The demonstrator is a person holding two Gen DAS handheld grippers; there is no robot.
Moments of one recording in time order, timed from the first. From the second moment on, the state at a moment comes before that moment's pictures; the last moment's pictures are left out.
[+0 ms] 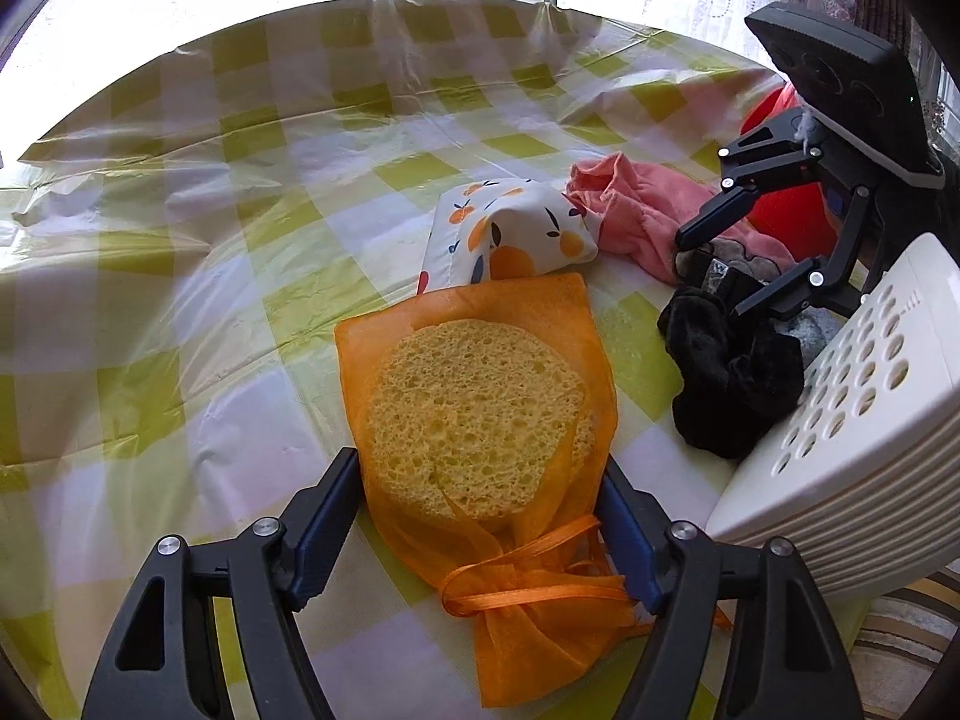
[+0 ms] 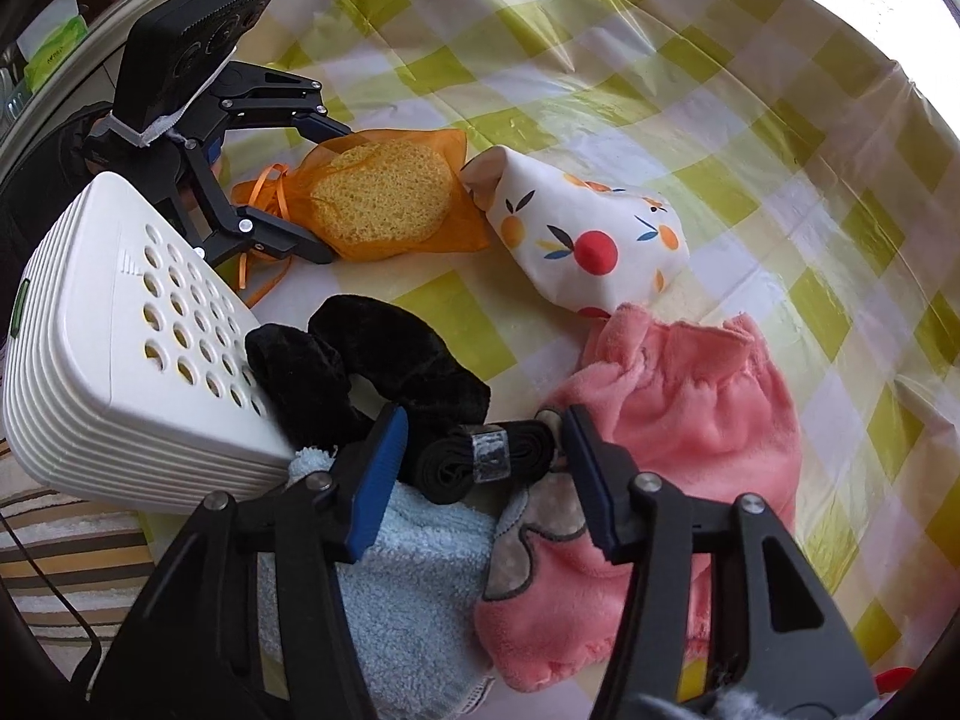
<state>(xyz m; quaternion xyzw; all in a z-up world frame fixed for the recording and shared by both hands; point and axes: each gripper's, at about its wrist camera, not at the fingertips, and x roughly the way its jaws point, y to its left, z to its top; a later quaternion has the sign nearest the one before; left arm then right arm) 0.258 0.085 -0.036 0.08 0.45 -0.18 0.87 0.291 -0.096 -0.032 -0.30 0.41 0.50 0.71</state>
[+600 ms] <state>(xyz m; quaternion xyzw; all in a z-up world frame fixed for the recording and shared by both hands) 0.247 0.104 -0.024 0.03 0.43 -0.14 0.89 0.293 -0.097 -0.029 -0.28 0.41 0.48 0.72</state>
